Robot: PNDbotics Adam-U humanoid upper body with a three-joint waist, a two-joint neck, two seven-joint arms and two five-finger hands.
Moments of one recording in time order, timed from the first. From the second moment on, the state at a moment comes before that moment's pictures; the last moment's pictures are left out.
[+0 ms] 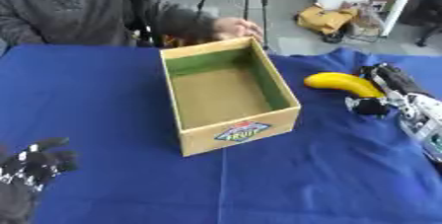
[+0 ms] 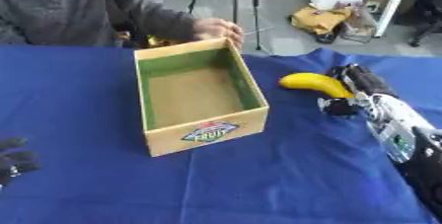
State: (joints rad) left arm -0.40 0.15 -0.10 -1.61 0.34 -0.12 -0.28; right arm -0.61 -0.84 0.07 -1.14 0.63 0.11 -0.02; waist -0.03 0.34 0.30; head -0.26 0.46
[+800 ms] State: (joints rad) left arm -0.40 0.15 -0.10 -1.61 0.34 -0.12 -0.28; right arm -0.61 -0.87 0.06 -1.30 0.54 0.17 -0.10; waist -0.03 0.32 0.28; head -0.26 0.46
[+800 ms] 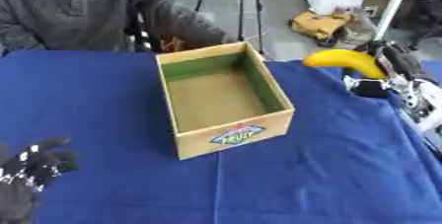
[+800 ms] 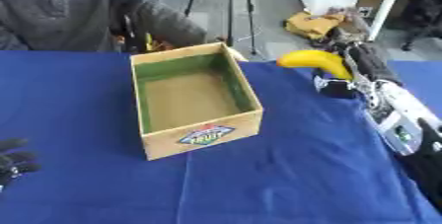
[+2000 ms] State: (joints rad) left arm -0.40 0.15 -0.11 -1.61 0.35 -0.11 -0.29; right arm -0.81 -0.72 0.22 -1.30 0.57 0.09 0.07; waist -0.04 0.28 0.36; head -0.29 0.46
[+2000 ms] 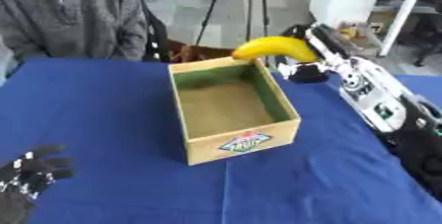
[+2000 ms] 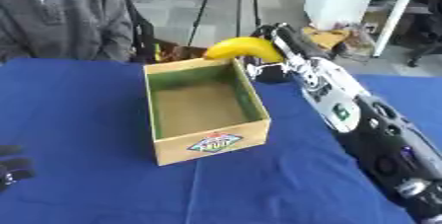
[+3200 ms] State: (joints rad) left arm -0.40 0.14 -0.12 -1.61 0.35 -0.11 -0.30; right arm -0.83 -0.61 0.30 -1.19 0.66 -0.06 0.20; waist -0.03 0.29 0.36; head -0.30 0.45
